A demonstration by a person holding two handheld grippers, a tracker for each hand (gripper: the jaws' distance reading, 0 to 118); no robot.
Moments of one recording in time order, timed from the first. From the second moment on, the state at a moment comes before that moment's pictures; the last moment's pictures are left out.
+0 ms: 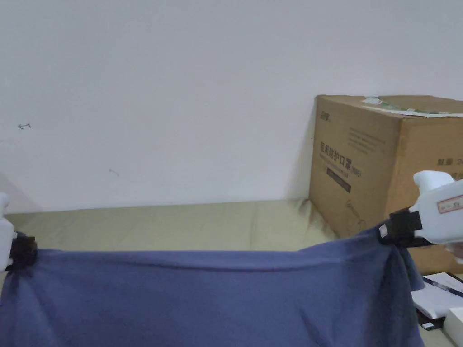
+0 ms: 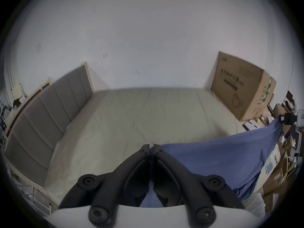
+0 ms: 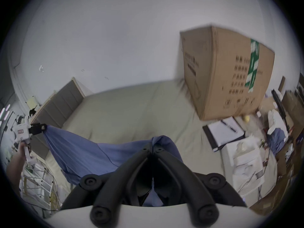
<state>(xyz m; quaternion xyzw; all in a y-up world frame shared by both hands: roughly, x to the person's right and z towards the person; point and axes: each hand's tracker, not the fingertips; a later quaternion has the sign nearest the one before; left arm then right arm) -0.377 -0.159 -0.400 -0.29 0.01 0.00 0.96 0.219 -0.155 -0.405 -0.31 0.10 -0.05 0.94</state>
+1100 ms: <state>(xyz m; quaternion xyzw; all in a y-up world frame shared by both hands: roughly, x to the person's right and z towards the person) -0.368 -0.018 -0.656 -0.13 0.09 0.03 0.99 0.148 0.047 -0.669 -0.10 0.00 0.04 0.99</state>
